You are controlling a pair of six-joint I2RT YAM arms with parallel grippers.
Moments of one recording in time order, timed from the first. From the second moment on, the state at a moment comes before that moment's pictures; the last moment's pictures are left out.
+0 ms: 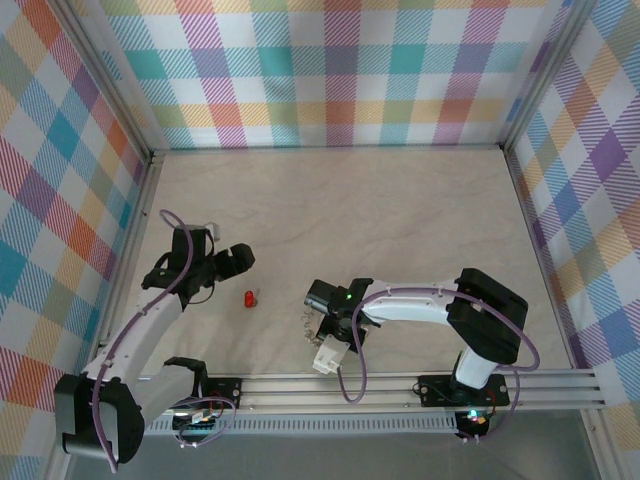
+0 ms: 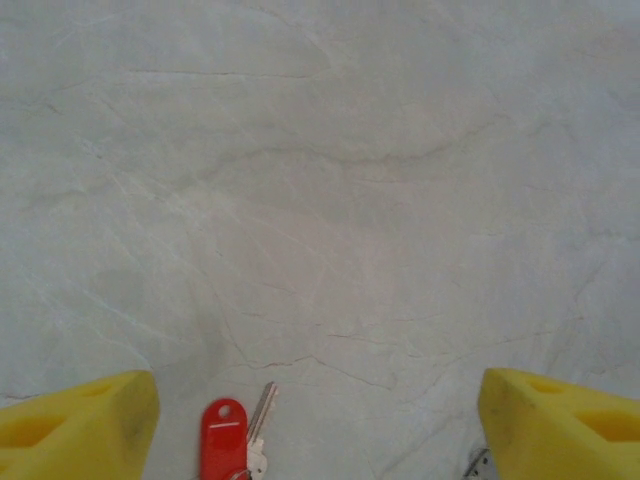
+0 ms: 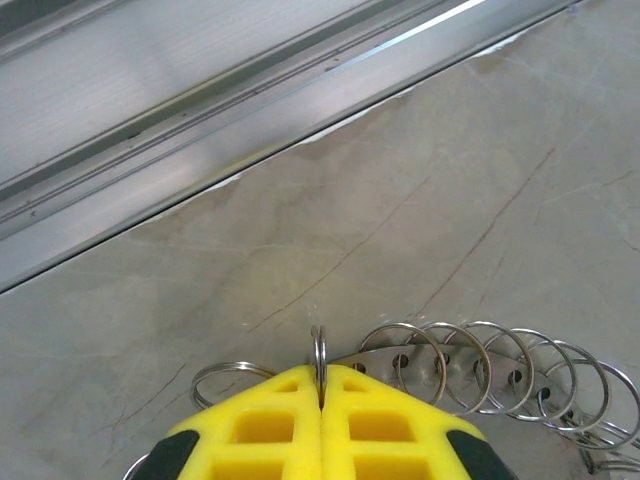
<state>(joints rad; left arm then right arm) -0.14 1.00 0.66 -0.48 0.22 -0.50 1.15 1.68 0.96 -0.68 -0.22 -1.57</state>
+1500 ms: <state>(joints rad) -0.40 0.98 0.88 -0.57 0.87 0.36 0.78 1.20 0.53 0.58 -0.57 -0.17</state>
